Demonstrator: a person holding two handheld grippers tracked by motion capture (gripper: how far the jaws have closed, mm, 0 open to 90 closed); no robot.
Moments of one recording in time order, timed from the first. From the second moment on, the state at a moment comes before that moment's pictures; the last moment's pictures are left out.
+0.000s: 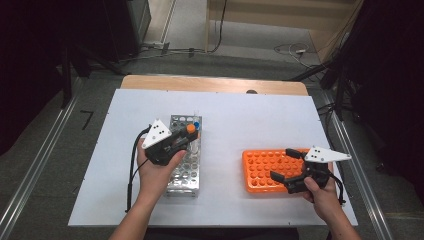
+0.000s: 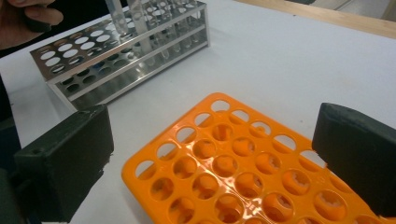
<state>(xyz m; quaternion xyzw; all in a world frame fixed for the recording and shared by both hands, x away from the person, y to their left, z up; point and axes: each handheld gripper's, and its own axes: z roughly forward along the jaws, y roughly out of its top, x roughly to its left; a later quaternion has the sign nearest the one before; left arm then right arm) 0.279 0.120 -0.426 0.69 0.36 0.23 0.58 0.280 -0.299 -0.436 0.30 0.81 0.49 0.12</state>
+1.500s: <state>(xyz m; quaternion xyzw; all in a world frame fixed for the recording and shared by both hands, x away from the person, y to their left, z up) 0.272 0.112 -0.437 0.74 0.39 0.19 0.51 0.284 -0.309 -0.440 0.31 0.81 0.49 0.13</state>
